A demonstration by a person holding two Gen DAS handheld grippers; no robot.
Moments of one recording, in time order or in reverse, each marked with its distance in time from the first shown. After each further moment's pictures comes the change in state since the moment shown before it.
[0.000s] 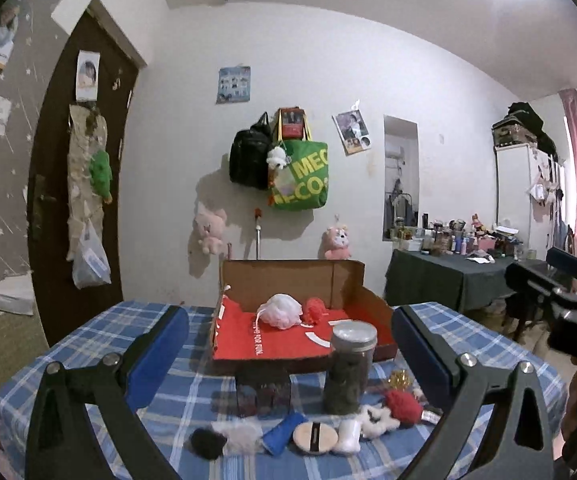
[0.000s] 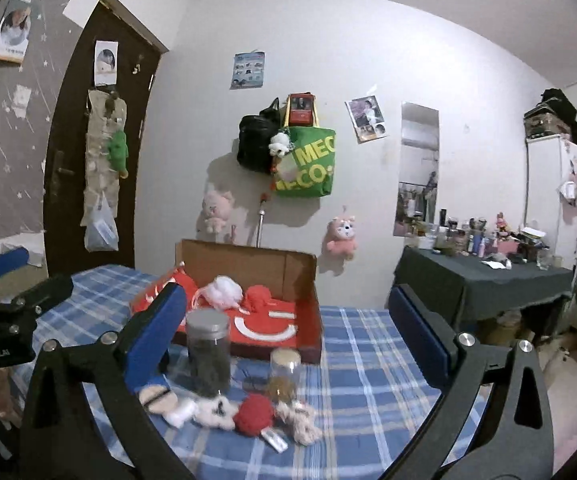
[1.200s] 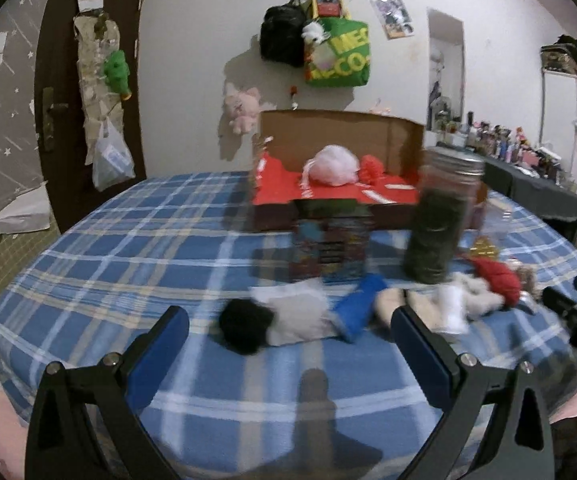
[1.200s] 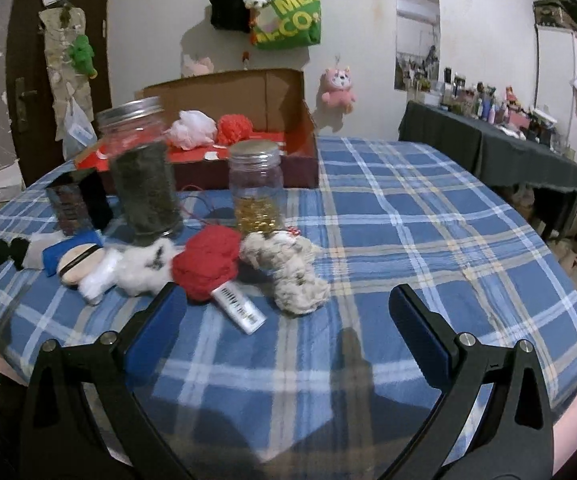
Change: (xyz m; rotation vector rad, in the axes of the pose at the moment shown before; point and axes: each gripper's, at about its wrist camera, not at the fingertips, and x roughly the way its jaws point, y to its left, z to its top) left arm 0.070 0.053 -0.106 -0.013 0.433 0.126; right arm 0.098 -0.032 -0.138 0.115 0.492 0.008
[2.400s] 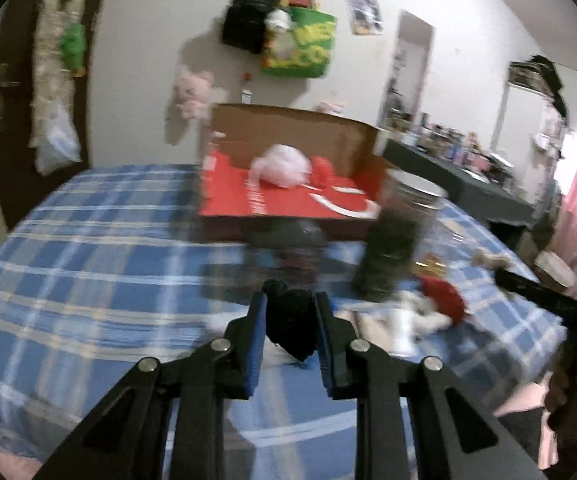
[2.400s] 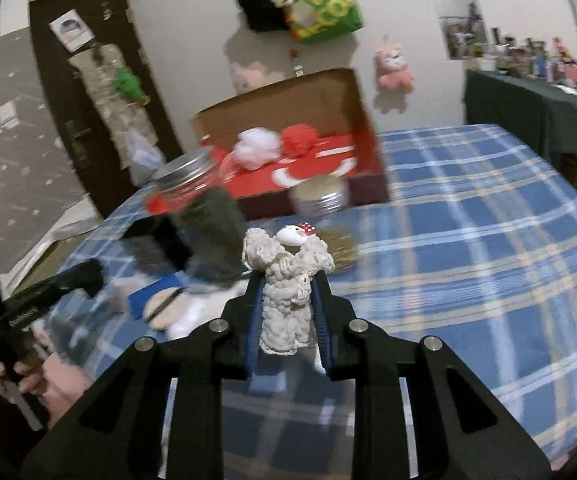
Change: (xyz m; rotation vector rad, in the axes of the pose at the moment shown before) left arm 0.006 -0.001 0.032 -0.019 0.072 -0.287; right arm 0.000 -0.003 0.037 0.103 0.050 0.362
